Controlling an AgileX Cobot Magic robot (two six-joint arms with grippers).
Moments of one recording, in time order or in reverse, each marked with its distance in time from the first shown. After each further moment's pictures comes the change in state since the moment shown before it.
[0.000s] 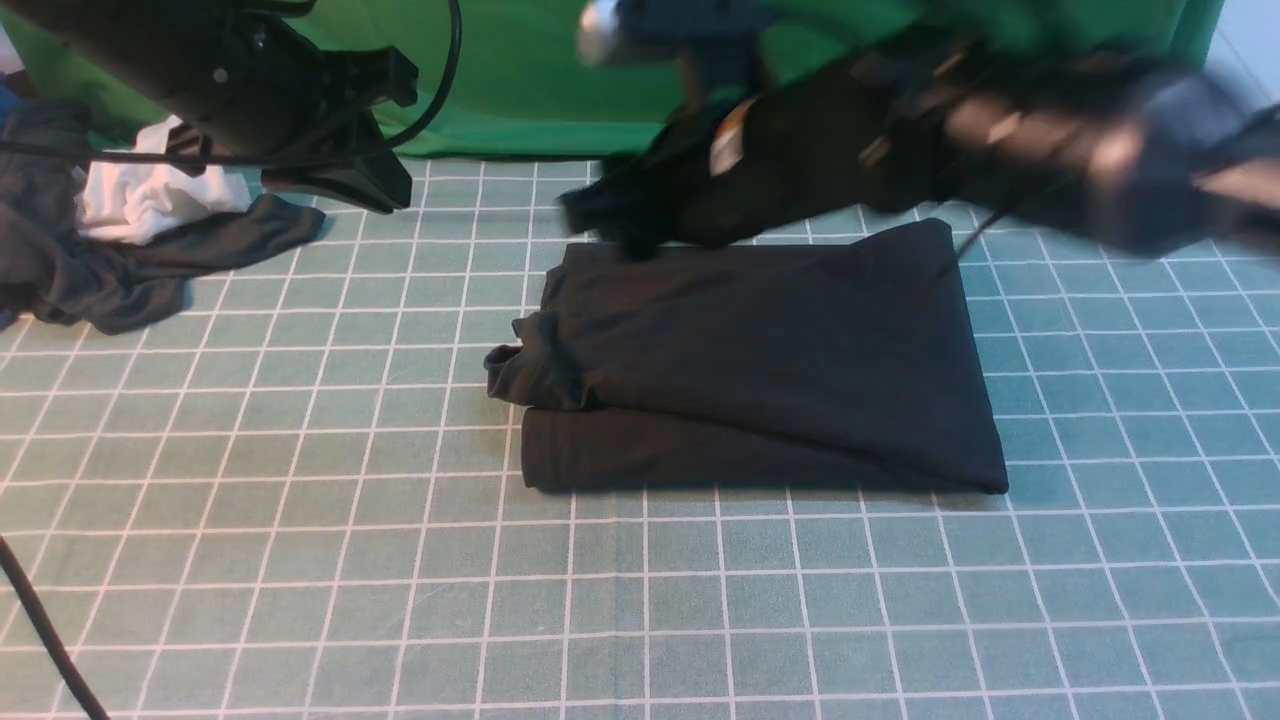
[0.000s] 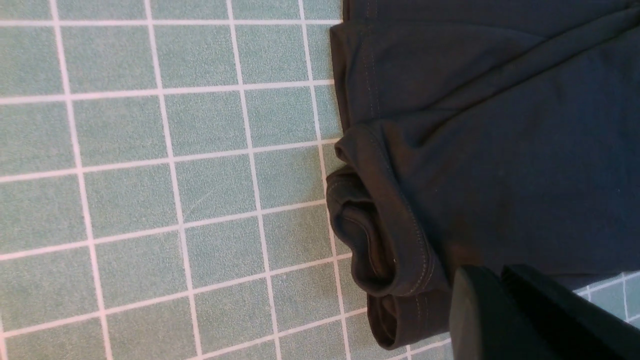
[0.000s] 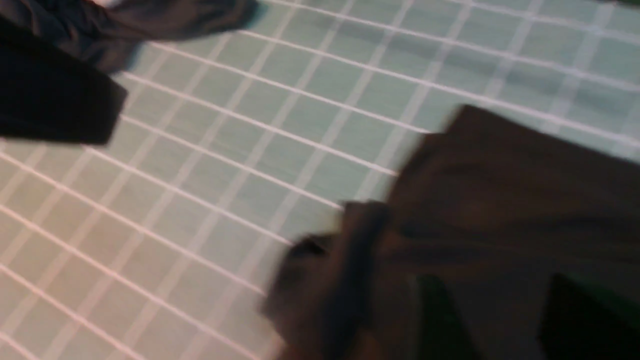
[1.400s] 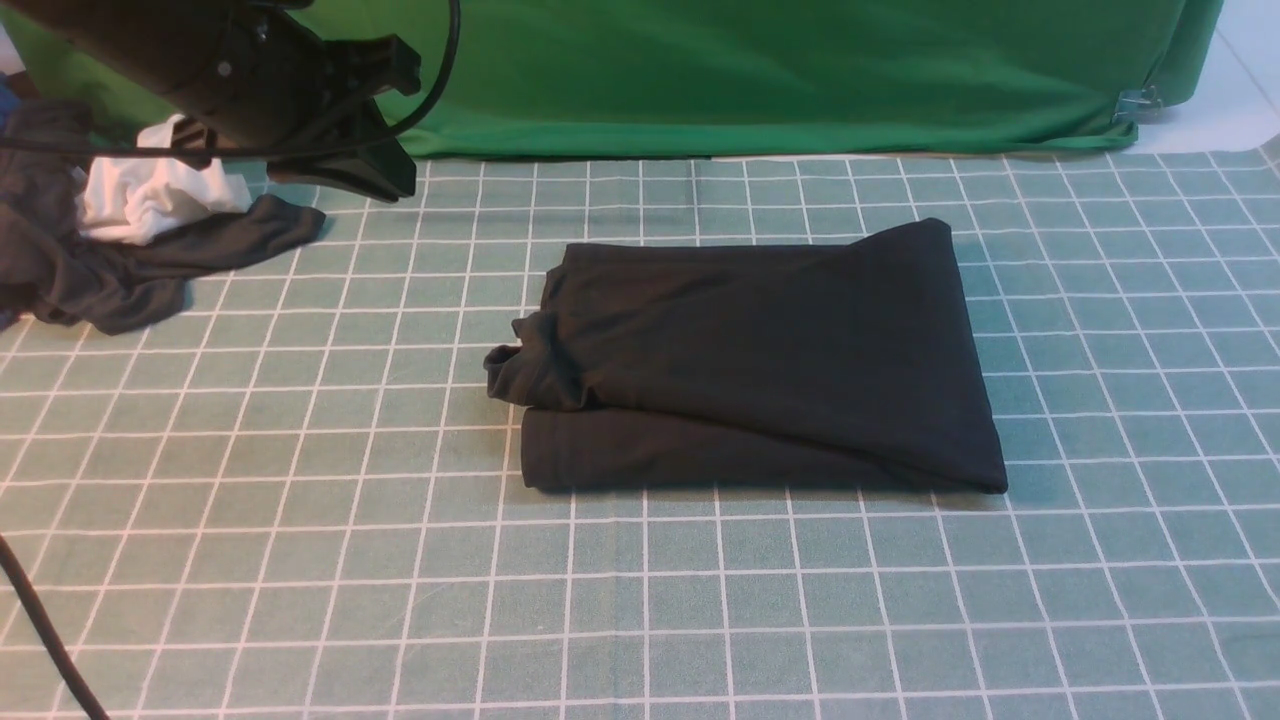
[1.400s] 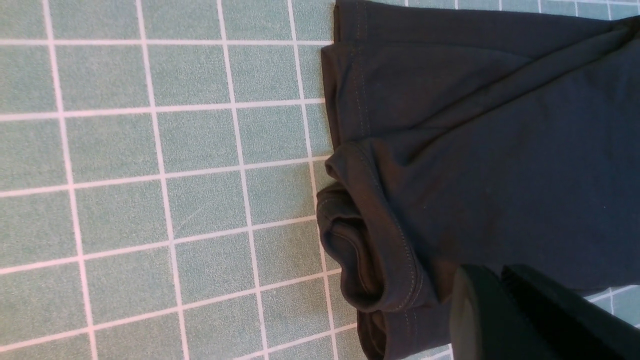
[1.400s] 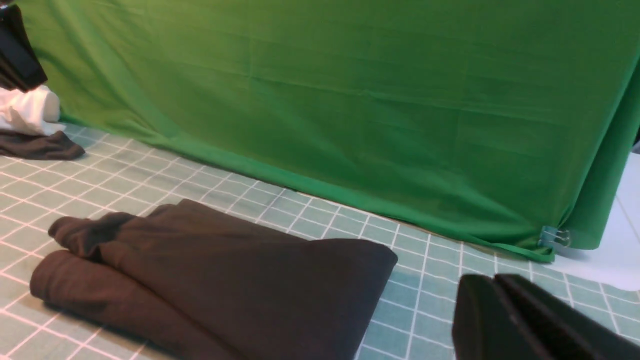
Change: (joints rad) right arm -0.302 -1.600 1.216 -0.179 -0.294 -0.184; left arm 0.000 0.000 0.000 -0.018 -0.022 -0.002
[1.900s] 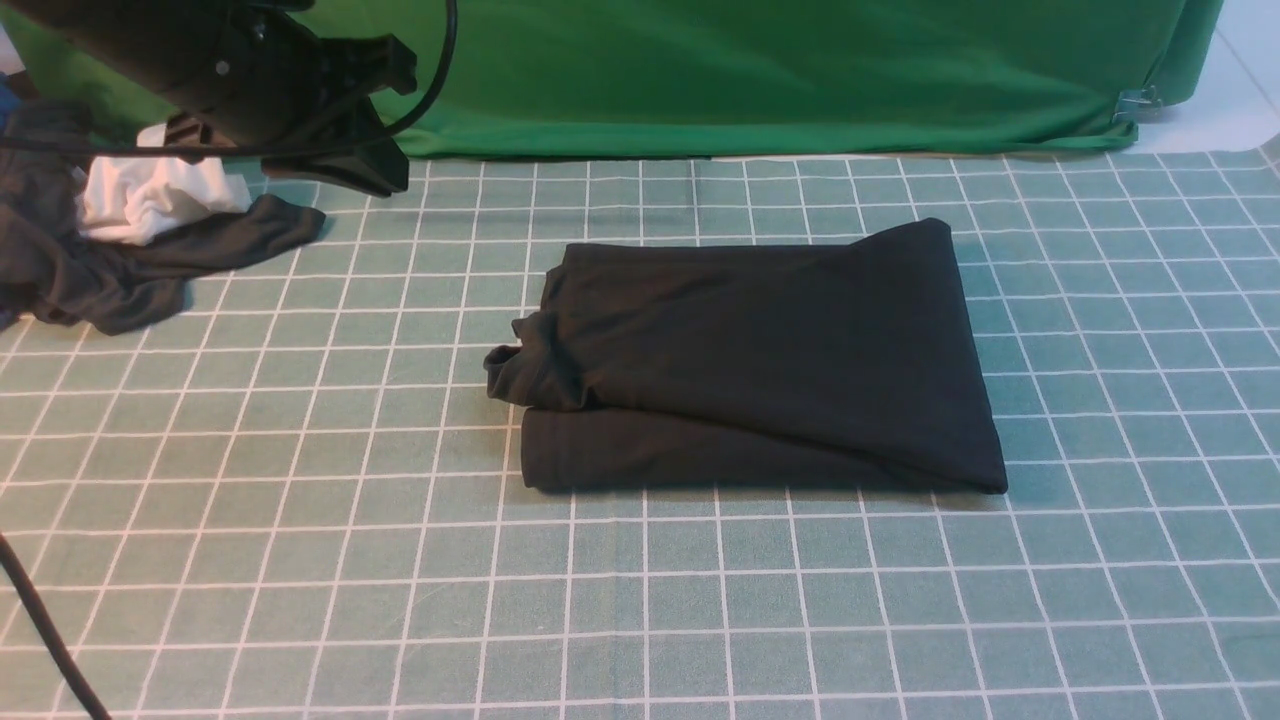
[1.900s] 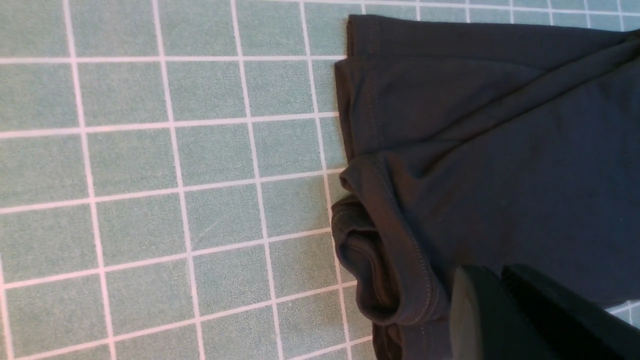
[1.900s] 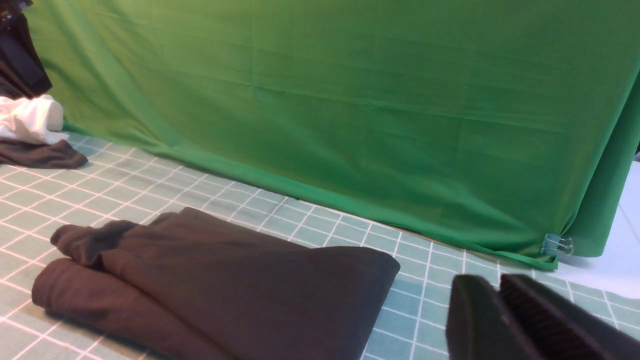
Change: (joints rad) right arm 0.000 -0.001 0.005 0.003 -0.012 0.001; left arm 0.000 0.000 0.000 0.023 -0.023 0.000
